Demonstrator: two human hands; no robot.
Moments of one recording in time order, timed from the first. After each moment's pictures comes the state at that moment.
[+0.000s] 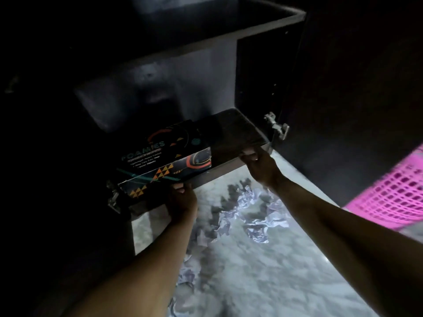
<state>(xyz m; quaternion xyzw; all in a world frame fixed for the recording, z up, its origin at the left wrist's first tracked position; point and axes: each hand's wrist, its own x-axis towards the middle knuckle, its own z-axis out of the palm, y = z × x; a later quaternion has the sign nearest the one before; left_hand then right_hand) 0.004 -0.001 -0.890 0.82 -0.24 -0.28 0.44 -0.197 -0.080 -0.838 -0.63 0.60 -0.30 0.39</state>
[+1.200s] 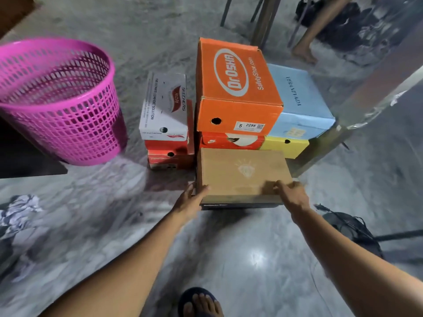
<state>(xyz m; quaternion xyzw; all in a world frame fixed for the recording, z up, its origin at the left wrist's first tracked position) -0.476 0.283 -0.900 0.35 -0.62 -0.69 -0.09 -0.626 0.533 -0.871 0.15 0.90 -0.38 0.14</state>
